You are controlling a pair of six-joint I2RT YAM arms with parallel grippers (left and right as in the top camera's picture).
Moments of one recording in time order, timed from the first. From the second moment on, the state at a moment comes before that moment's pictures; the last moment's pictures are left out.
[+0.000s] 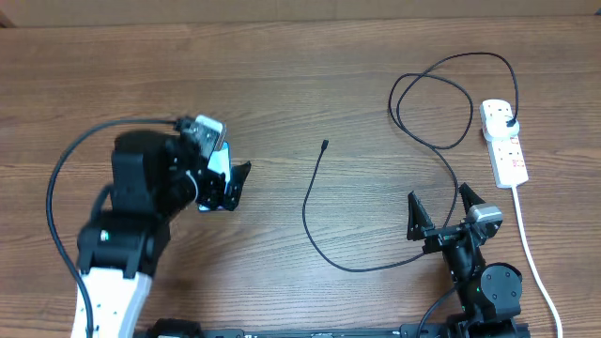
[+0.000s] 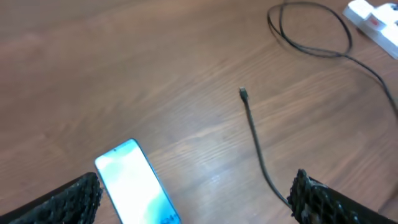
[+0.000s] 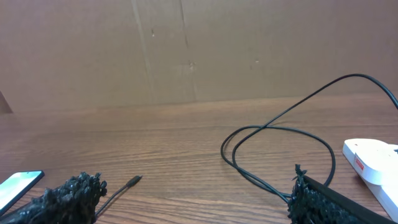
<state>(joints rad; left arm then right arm) -0.12 1.03 1.03 -0.73 0.32 0.18 0.14 0.01 0.02 -0.03 -0.07 0.15</state>
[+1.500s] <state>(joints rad) -0.12 1.29 1.27 -1.00 0.09 -0.13 0.14 0.01 0.02 -0.03 -0.07 0.15</state>
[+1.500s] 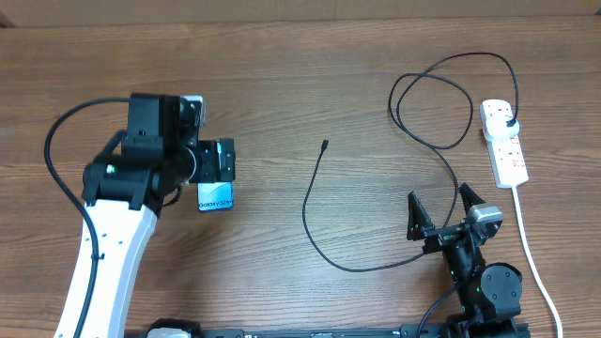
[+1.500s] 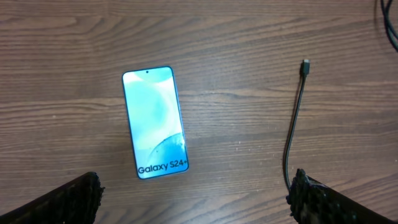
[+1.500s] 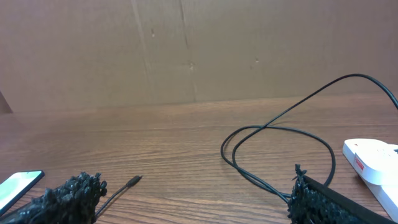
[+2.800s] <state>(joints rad) -0.11 1.56 1.56 -1.22 0.05 -0.19 0.14 0.01 0.02 -0.03 -0.07 0.15</state>
